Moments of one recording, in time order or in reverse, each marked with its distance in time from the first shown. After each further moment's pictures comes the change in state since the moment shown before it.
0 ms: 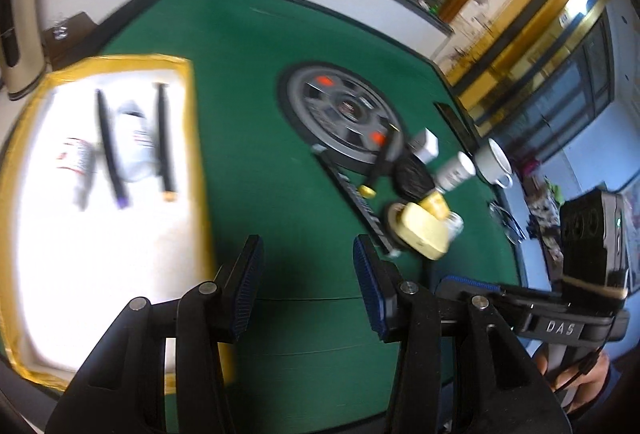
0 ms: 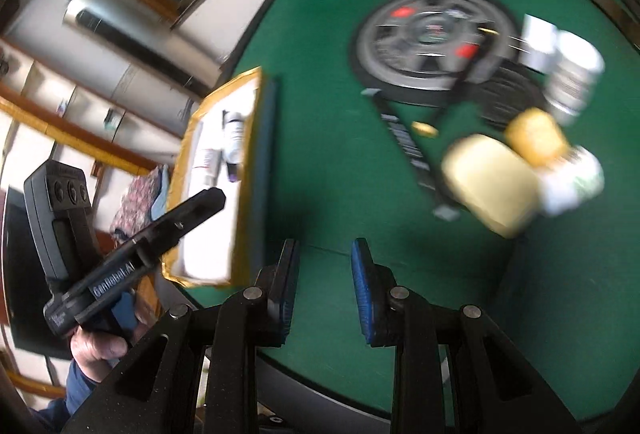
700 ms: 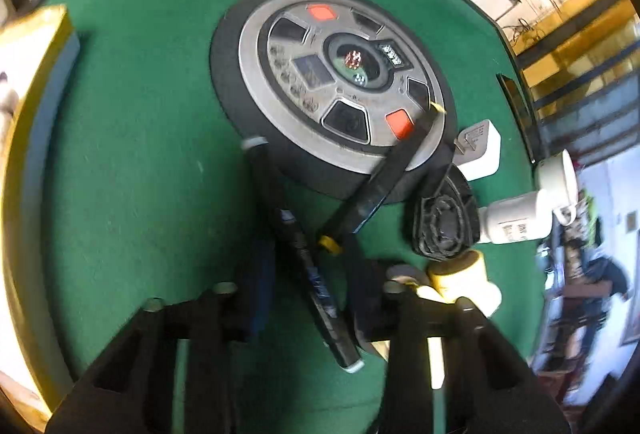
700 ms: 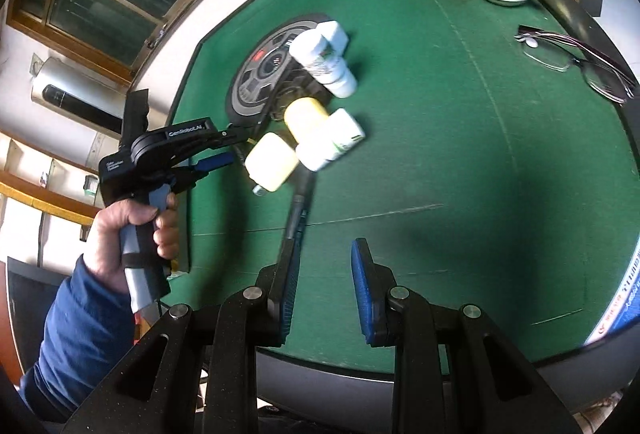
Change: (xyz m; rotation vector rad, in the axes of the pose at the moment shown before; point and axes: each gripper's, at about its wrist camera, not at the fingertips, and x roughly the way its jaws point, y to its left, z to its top) left arm 0.140 -0.055 0.045 -0.110 0.190 0.173; right arm -0.093 -0.130 -0.039 0.180 -0.101 -0.049
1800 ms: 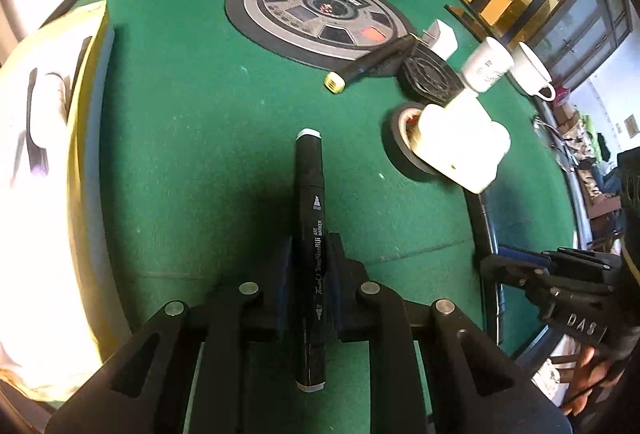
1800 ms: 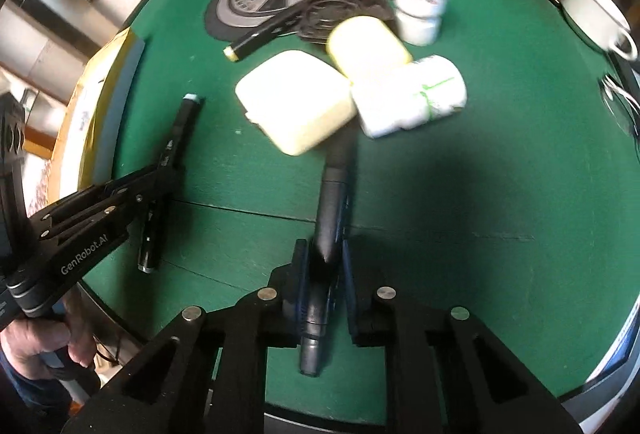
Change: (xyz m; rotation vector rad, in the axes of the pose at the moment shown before) left arm -0.037 0.040 -0.101 0.252 -0.025 -0.013; right arm 0.102 0.059 -0.008 -0.183 0.155 -0.269
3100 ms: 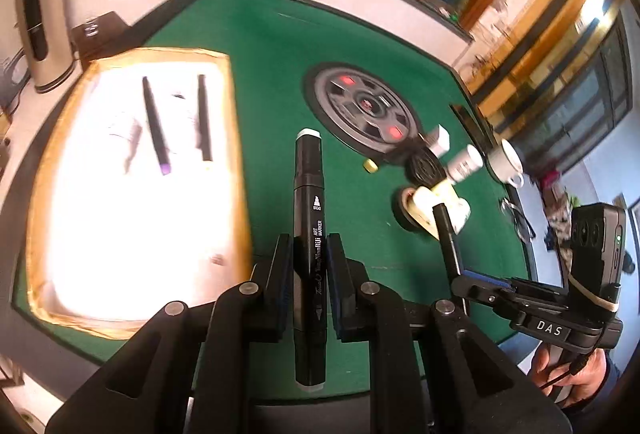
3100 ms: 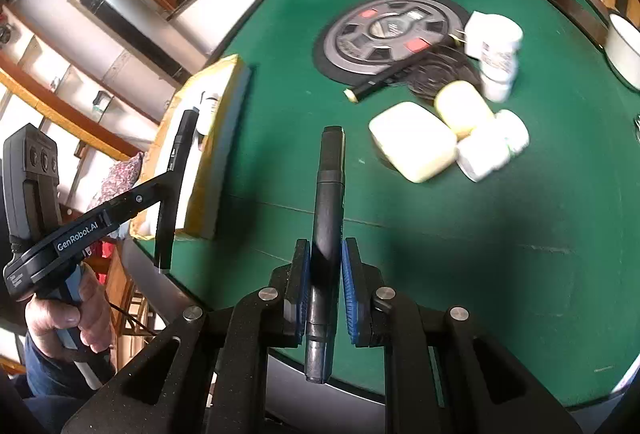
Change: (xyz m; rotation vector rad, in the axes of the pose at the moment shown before) left arm -0.109 0.062 -0.017 -0.203 -0.235 -0.029; right arm -0.048 0.053 -0.010 -0.138 -0.126 0.249
